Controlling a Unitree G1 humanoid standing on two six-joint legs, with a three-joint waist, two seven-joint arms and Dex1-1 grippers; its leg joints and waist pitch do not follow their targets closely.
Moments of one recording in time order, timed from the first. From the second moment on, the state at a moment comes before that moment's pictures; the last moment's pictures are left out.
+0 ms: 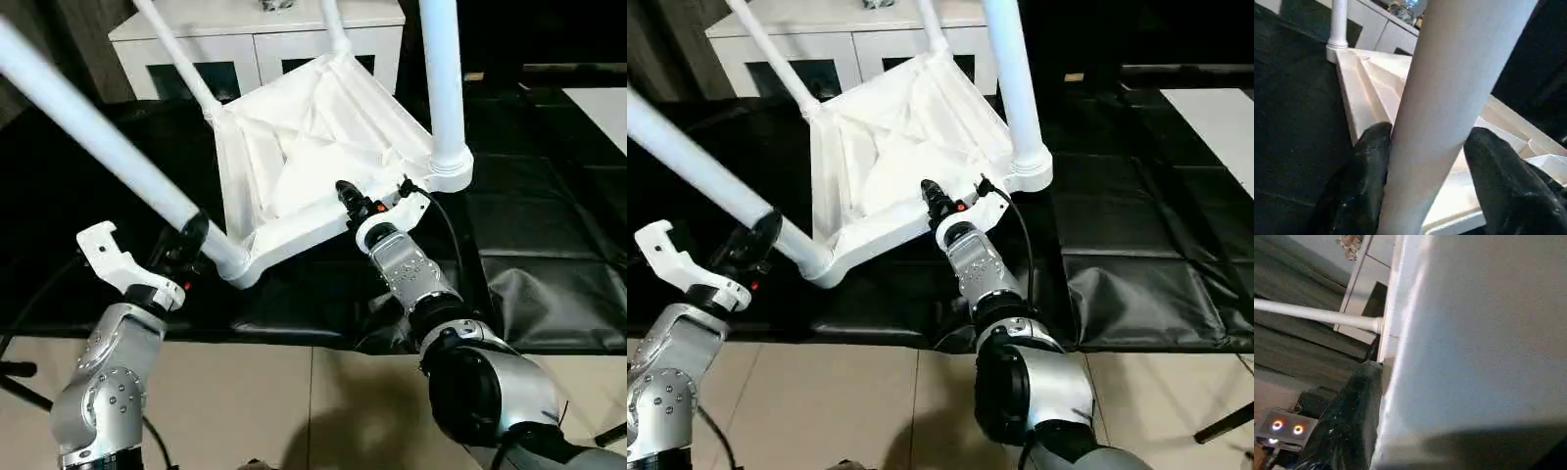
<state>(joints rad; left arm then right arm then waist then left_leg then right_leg) -0.13 0.06 0.35 -0.18 -0.63 0.45 -0.24 -0.94 0.10 -0.46 1.12 0.60 0.08 0.24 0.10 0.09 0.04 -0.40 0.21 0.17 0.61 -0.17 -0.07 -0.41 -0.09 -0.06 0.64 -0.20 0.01</state>
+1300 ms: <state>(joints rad) -0.14 0.46 0.32 -0.17 -0.37 0.29 -0.30 -0.70 -0.18 -0.10 0.36 0.15 0.19 -0.01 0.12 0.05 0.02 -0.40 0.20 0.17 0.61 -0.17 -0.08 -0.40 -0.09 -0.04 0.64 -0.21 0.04</state>
